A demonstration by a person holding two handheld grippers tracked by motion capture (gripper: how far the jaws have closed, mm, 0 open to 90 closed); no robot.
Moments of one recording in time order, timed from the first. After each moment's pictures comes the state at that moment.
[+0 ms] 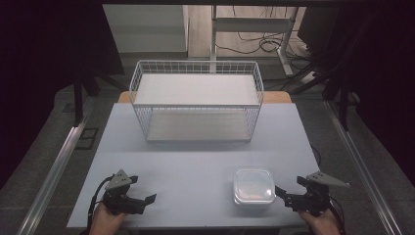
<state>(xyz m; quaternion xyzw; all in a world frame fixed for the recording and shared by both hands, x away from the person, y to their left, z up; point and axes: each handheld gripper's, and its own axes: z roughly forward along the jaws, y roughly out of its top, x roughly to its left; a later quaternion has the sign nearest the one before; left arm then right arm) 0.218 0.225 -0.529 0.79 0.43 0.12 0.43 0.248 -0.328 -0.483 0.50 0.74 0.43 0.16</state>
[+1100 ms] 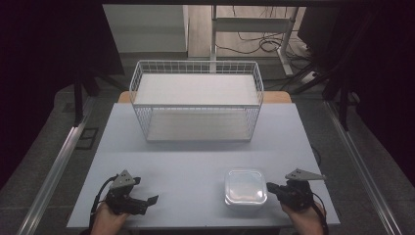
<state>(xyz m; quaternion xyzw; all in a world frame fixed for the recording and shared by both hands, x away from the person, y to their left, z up) 0.220 0.218 -0.531 0.80 0.43 0.10 0.42 0.252 -0.284 -0.482 0.44 0.80 0.38 0.11</state>
